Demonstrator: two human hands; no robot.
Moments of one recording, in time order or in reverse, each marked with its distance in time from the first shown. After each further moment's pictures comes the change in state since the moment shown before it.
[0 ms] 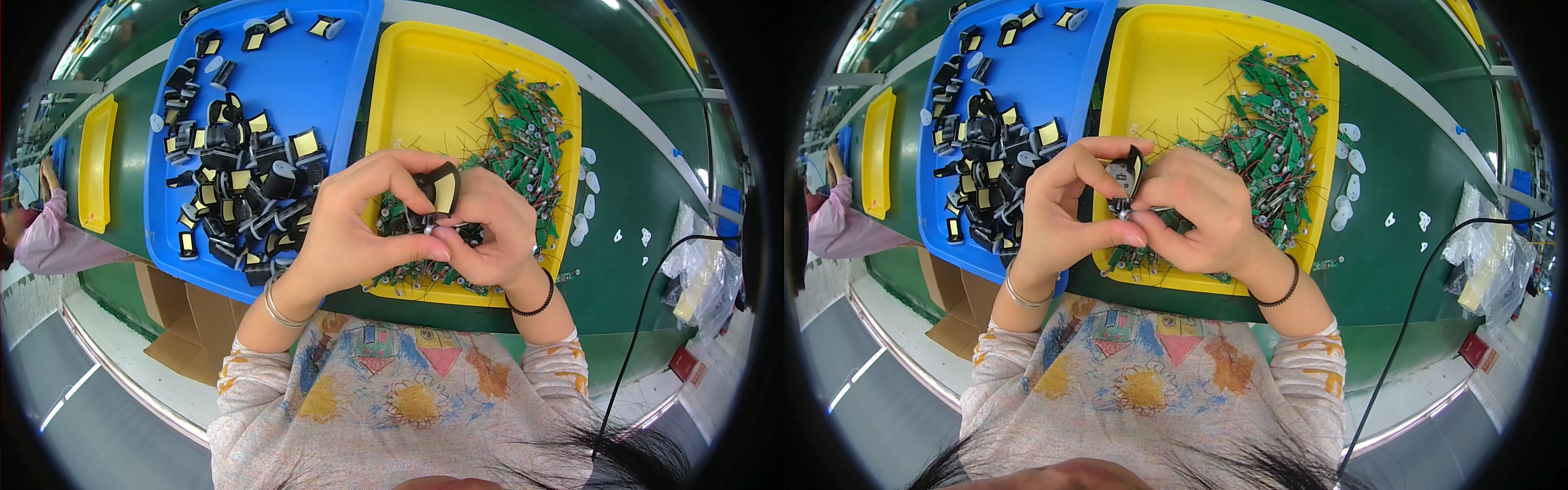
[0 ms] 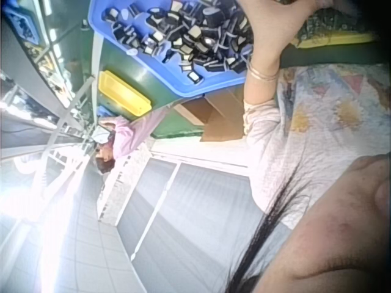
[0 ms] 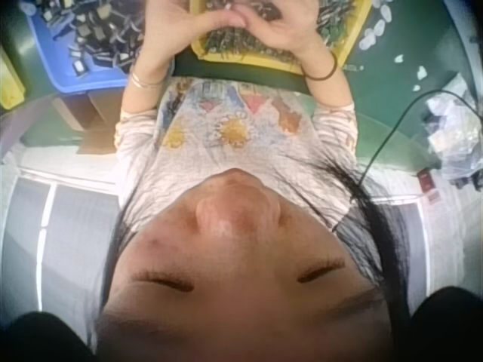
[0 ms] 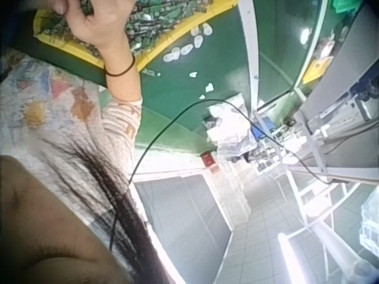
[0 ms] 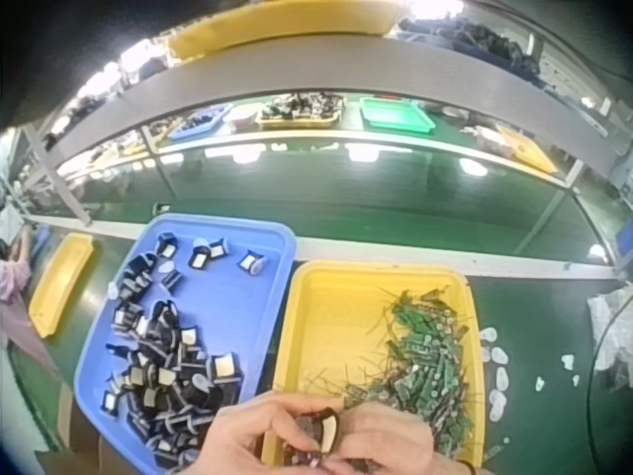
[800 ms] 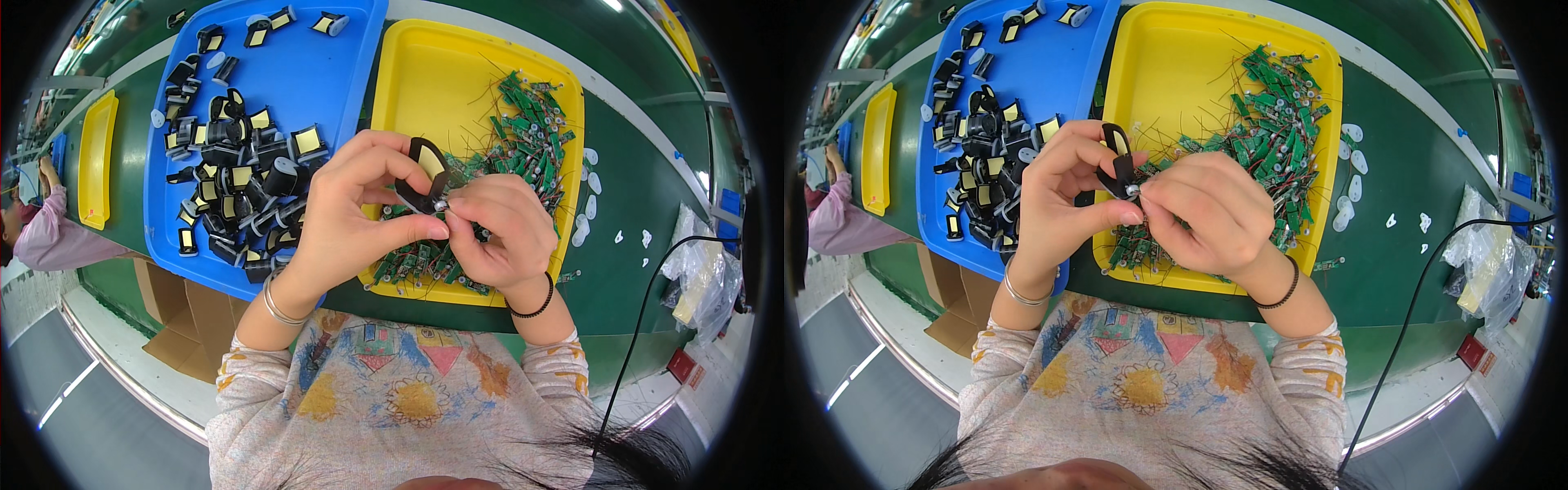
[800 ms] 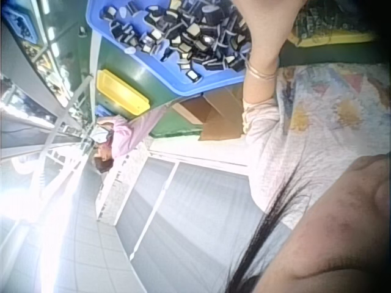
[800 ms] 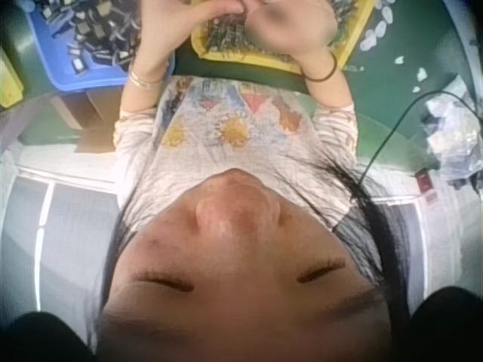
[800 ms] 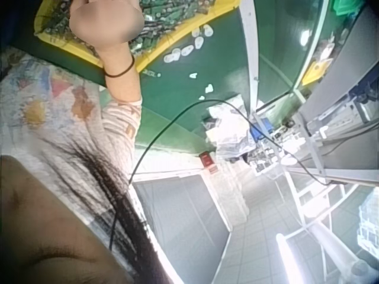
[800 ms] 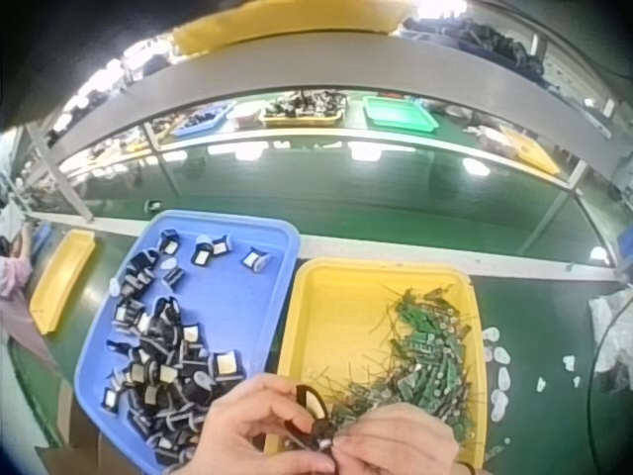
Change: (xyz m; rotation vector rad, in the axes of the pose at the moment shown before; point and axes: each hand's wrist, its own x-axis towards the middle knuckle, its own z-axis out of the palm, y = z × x) left_hand -0.001 0.006 0.000 0.035 0.106 -0.165; right_hand -0.001 -0.005 -0.001 -0.314 0.113 -0.136
